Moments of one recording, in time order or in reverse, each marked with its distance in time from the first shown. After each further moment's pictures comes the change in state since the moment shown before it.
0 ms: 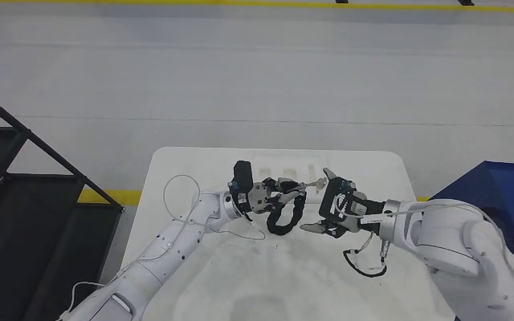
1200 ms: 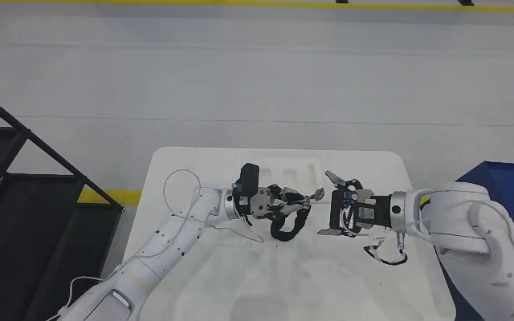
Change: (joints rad) left arm -0.045 0.021 0.020 -0.037 0.083 -0.161 -0.013; right arm 0.093 0.032 0.026 0.122 -0.017 -0.375 -0.014
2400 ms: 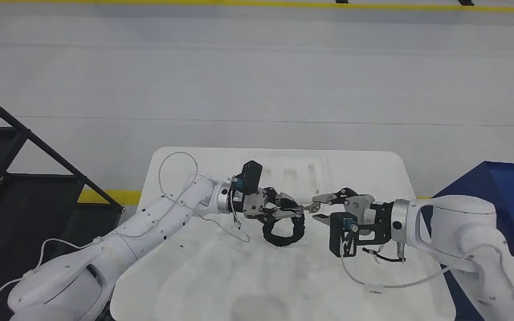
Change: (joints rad) left arm -0.265 0.178 0.387 -0.024 -0.247 0.000 -0.036; right arm -0.068 0.050 -0.005 -0.098 -0.463 -0.010 -0.416
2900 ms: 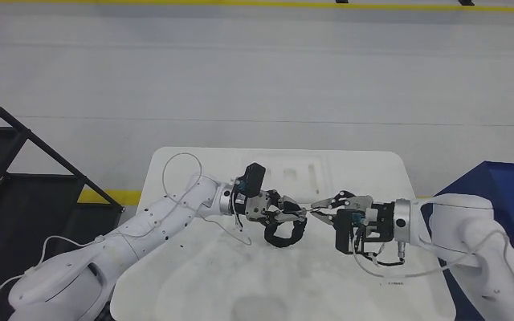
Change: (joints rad) left arm -0.015 -0.006 0.033 -0.009 0.009 0.000 0.023; right arm 0.000 0.002 0.003 0.054 0.152 -0.006 -0.020
